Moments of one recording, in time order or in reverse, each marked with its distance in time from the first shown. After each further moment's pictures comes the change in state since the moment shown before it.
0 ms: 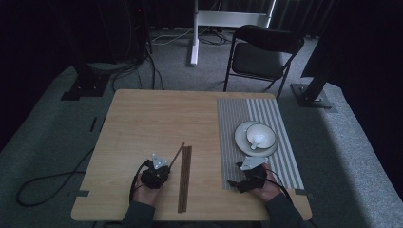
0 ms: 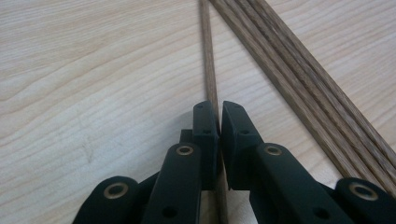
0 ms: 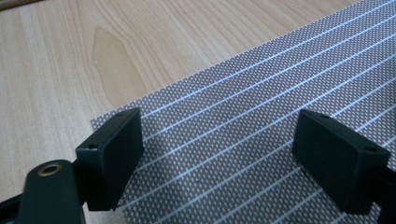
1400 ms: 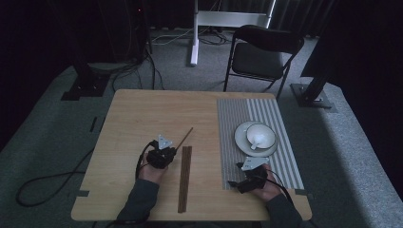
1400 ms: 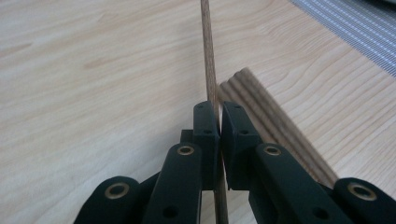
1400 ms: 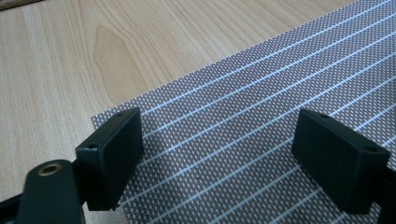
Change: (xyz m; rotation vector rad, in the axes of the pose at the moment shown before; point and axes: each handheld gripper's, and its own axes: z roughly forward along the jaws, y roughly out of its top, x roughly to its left) left arm 0.013 0.059 0.020 -0.079 -0.064 0.069; right arm -0.002 -0.003 0.001 -0.013 0.012 0.007
